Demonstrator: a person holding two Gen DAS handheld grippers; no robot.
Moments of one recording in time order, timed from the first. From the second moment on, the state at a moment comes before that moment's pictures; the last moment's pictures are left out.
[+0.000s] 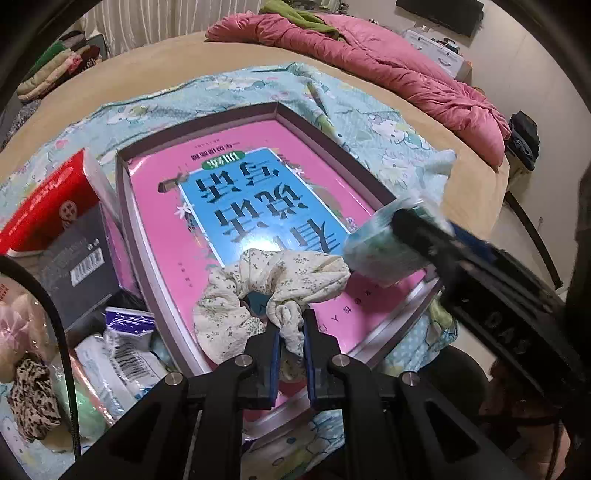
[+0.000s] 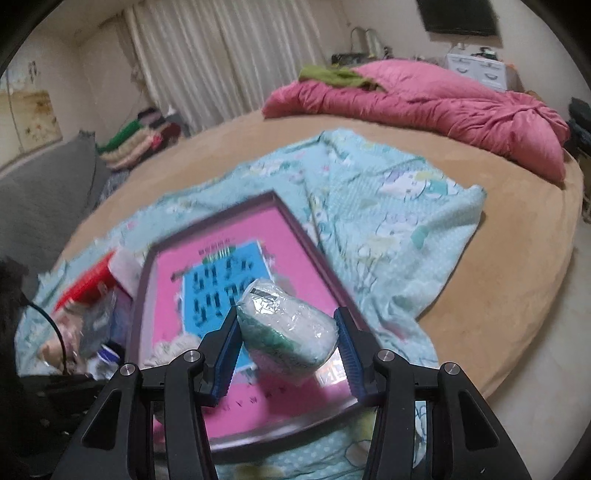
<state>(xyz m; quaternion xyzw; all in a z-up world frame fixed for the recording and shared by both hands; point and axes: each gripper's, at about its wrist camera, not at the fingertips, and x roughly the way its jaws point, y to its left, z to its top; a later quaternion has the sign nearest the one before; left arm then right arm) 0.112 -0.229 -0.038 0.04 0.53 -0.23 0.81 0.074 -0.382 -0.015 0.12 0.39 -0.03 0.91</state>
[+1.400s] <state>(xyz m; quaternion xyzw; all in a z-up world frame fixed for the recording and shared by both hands) 0.104 -0.233 -0.048 0.04 0.54 -0.24 0.80 0.086 -0.388 -0.029 0.13 0.40 -0.07 0.90</state>
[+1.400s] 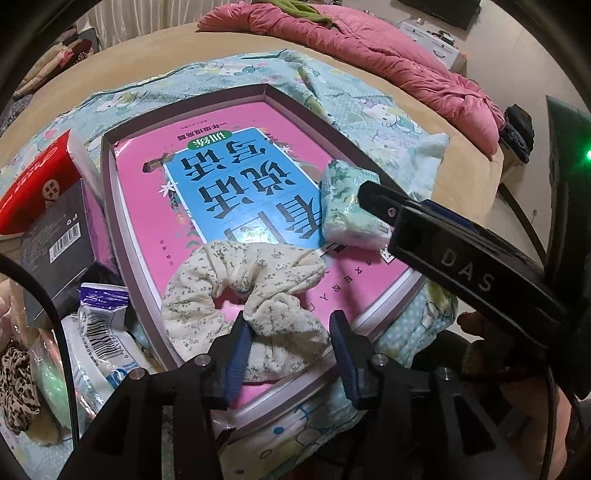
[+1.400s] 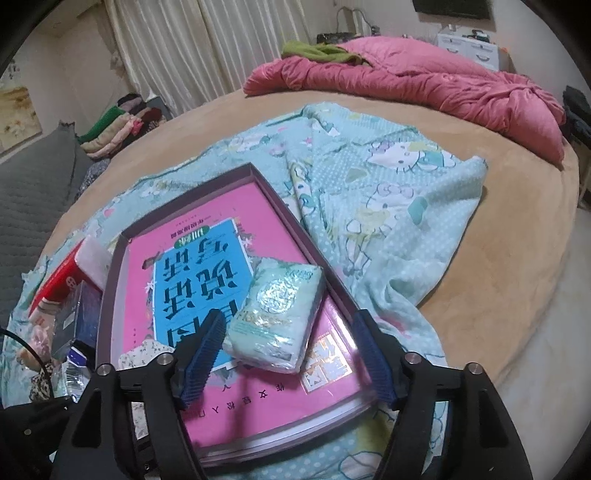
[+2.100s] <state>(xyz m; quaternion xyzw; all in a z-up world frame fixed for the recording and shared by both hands) 0.085 -0.199 -0.006 0.03 0.49 -0.22 0.84 0.061 -0.389 0.001 0.12 0.34 -0.09 0.93</state>
